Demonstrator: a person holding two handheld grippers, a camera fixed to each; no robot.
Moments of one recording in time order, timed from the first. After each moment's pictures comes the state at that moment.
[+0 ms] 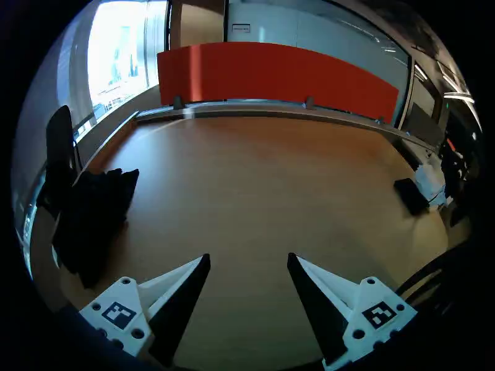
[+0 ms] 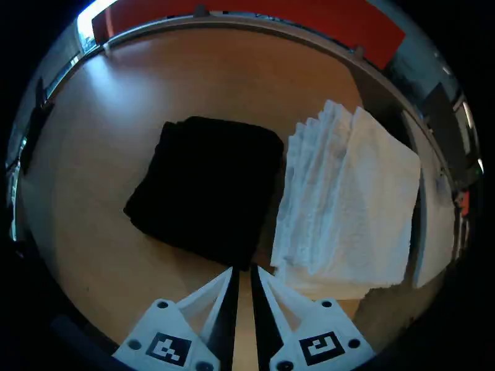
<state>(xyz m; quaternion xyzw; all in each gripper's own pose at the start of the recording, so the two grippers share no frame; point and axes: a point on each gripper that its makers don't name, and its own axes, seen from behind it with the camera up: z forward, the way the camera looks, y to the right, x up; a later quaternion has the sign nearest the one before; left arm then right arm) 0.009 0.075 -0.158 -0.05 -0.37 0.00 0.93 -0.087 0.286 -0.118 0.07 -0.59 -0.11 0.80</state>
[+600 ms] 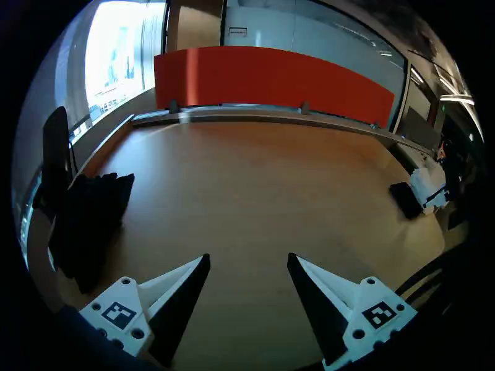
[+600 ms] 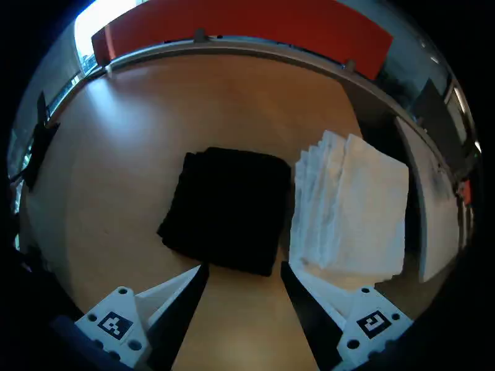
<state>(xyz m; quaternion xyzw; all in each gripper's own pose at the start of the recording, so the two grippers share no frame) 0.012 0.076 -0.150 -0.07 -0.36 -0.01 0.93 -0.058 0.250 -0.113 0.07 -0.54 -0.08 0.84</state>
